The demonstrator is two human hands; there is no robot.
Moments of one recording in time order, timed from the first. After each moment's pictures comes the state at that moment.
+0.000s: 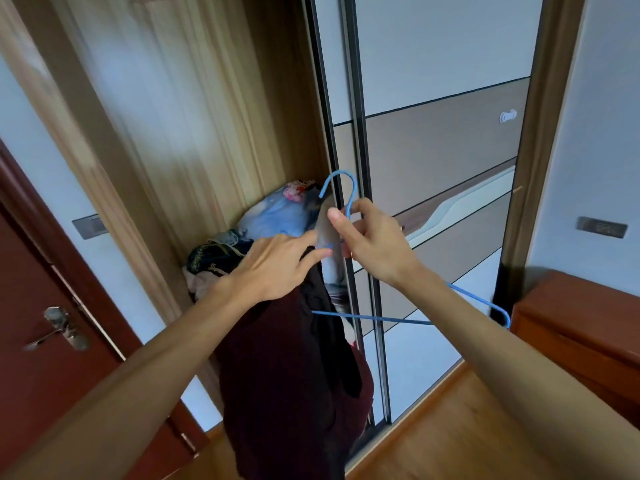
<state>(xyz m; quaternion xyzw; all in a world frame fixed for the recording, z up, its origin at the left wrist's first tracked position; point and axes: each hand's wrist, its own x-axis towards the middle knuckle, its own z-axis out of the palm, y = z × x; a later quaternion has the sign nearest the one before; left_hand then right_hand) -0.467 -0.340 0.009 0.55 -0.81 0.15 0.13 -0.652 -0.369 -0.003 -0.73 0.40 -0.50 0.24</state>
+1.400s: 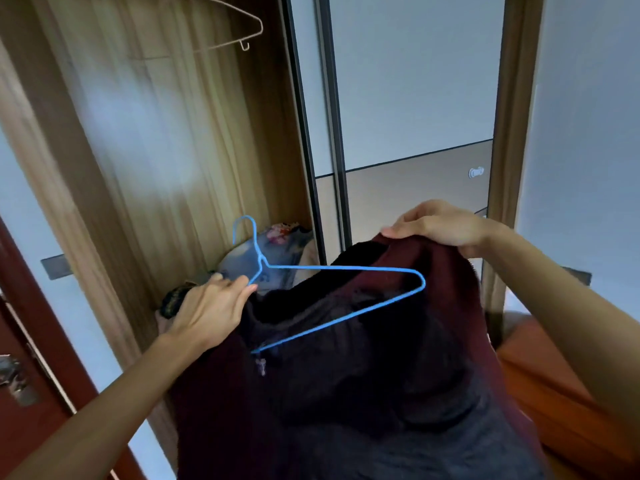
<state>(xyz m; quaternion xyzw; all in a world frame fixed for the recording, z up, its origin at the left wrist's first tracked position) -0.399 -0.371 -0.007 0.54 -0.75 0.34 0.19 -0.780 -0.402 0.096 -0.72 0.45 -0.32 0.42</state>
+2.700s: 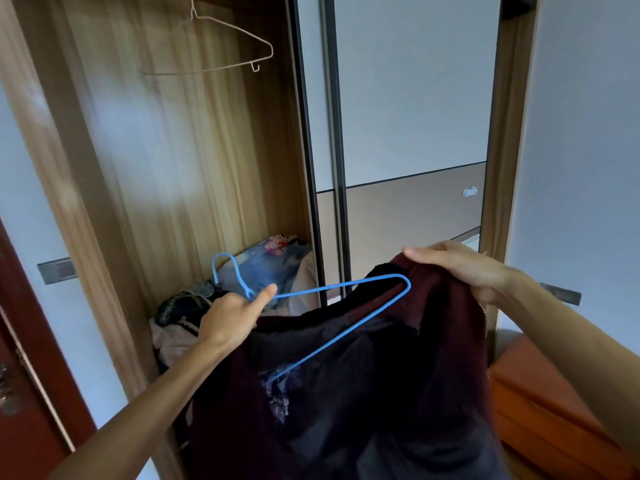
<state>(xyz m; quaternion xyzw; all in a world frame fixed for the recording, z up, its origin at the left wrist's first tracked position) -0.434 -0.373 -0.007 0.72 -0.59 -0.03 0.36 -0.799 -0.384 0.070 -0.65 0.44 -0.36 0.51</state>
